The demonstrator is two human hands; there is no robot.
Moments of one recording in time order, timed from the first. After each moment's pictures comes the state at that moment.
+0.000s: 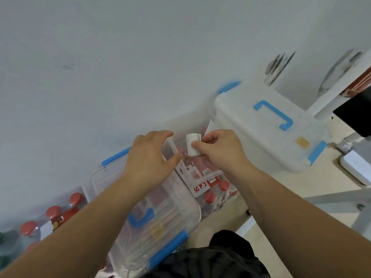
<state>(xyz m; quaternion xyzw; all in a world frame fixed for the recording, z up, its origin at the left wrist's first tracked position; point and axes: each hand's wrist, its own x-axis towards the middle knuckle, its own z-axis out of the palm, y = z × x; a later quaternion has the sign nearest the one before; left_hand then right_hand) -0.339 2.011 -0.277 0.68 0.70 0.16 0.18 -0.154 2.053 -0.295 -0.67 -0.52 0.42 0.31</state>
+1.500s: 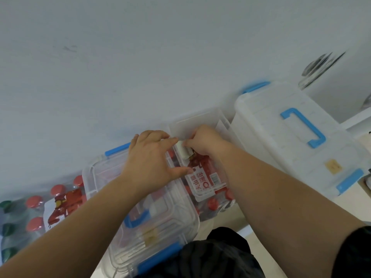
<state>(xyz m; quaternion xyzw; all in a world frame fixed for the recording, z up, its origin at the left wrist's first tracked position) -0.346 2.018 -0.297 0.69 0.71 0.07 0.12 -0.205 2.140 -0.345 -0.59 -0.72 0.36 -0.04</state>
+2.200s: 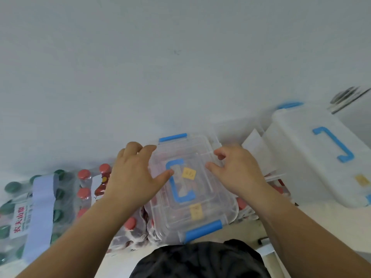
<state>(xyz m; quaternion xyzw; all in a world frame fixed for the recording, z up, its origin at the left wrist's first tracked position) -0.433 1.895 -0.285 0.55 0.82 0.14 0.10 -0.215 2.010 -0.291 -0.54 -0.82 0.19 0.10</state>
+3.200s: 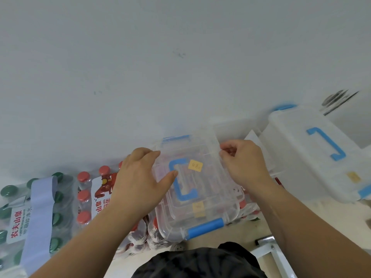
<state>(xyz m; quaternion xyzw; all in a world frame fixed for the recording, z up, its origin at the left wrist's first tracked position) -0.426 1.881 -0.282 0.55 0.79 0.24 0.11 -0.215 2.015 -0.284 -0.60 -0.73 0.26 0.22</state>
